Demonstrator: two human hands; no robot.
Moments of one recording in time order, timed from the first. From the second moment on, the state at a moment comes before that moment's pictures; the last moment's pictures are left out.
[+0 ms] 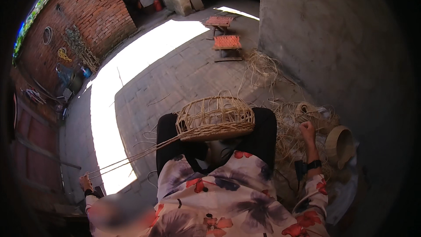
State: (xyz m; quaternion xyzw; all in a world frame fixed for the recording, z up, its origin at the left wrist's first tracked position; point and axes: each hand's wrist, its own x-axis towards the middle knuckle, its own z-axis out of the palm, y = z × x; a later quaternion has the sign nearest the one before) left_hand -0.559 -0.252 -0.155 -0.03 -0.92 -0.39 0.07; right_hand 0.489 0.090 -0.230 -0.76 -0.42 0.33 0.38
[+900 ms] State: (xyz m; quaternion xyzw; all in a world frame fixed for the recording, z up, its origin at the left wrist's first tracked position) left_hand -0.018 0.026 -0.044 -0.81 -0.45 -0.37 -0.11; right_hand 0.229 0.080 -0.027 -0.40 -0.89 0.18 0.14
